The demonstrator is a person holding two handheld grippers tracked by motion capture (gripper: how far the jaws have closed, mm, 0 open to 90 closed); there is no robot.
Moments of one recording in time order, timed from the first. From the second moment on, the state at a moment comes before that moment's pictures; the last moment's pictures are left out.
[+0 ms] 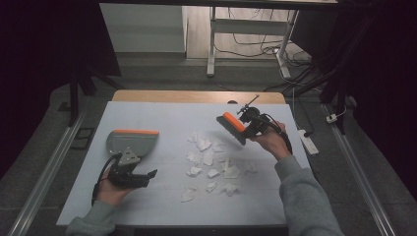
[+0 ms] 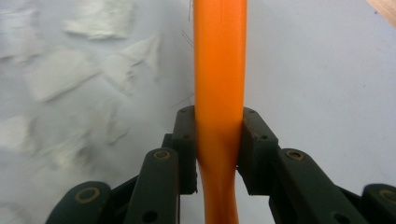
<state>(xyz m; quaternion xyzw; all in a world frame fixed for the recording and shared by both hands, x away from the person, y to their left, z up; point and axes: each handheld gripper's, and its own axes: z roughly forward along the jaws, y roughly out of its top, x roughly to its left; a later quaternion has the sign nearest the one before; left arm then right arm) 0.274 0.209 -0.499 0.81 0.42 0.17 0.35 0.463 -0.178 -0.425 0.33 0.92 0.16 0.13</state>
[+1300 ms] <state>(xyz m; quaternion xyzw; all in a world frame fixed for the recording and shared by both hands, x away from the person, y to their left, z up) 0.273 0.210 -0.502 0.82 0.42 0.17 0.35 0.468 -0.110 -0.424 0.20 0.96 0.15 0.14</state>
